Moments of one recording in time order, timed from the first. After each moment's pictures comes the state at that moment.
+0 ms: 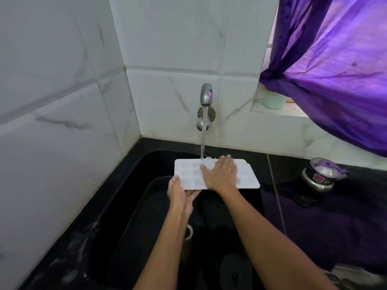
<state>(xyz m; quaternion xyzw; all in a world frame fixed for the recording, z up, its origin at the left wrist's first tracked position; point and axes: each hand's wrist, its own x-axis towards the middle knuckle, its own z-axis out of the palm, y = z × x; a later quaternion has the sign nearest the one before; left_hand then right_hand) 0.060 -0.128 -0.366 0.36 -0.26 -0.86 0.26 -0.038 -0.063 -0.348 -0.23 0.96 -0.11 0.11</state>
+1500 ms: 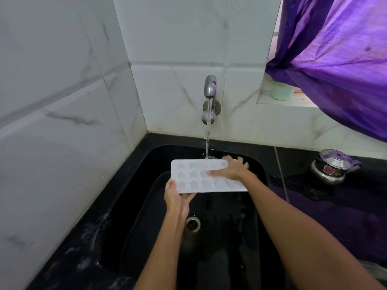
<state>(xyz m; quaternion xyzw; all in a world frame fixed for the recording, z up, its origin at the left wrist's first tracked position) 0.088 -0.138 -0.393 0.38 -0.23 -0.85 0.30 -0.081 -0.042 -0.364 -0.21 0.93 -0.19 0.24</state>
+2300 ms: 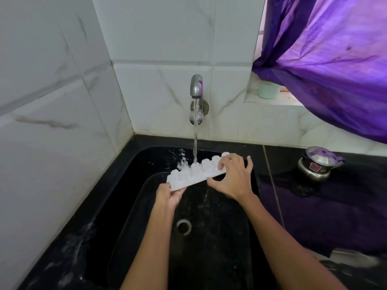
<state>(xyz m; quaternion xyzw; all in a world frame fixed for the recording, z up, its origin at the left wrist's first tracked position) 0.054 -0.163 -0.388 0.38 -0.13 -0.89 0.21 -0.049 -0.002 -0.372 -0.33 0.90 -0.27 -0.13</state>
